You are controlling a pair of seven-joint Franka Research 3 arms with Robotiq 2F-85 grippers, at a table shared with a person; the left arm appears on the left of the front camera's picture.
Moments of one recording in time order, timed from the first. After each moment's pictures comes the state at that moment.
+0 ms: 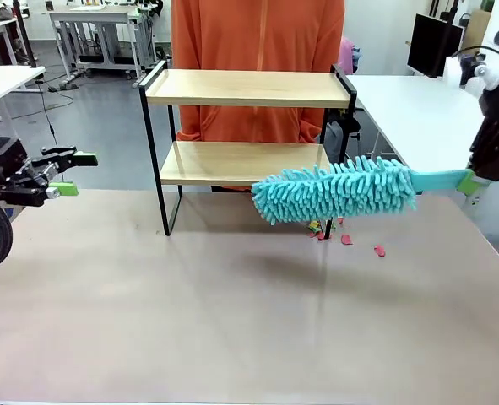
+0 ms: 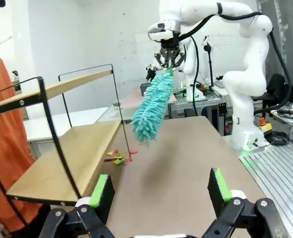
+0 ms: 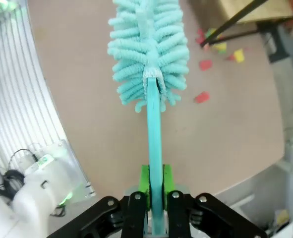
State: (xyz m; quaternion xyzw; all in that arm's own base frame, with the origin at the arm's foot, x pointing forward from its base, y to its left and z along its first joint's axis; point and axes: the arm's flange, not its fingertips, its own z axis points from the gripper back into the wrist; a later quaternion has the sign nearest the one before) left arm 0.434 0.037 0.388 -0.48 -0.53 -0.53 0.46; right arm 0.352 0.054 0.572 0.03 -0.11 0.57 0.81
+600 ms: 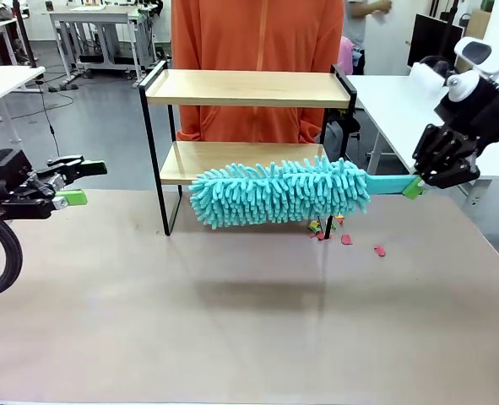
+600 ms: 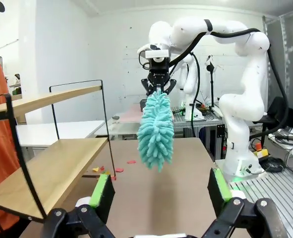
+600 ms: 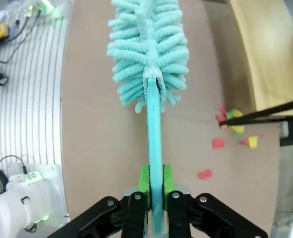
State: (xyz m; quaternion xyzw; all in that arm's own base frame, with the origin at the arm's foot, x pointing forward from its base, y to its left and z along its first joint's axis) left arm 0.383 -0.004 0.389 -0.51 -0.54 -0.48 0.46; right arm 0.378 0.087 0.538 0.14 -0.18 0.68 0.70
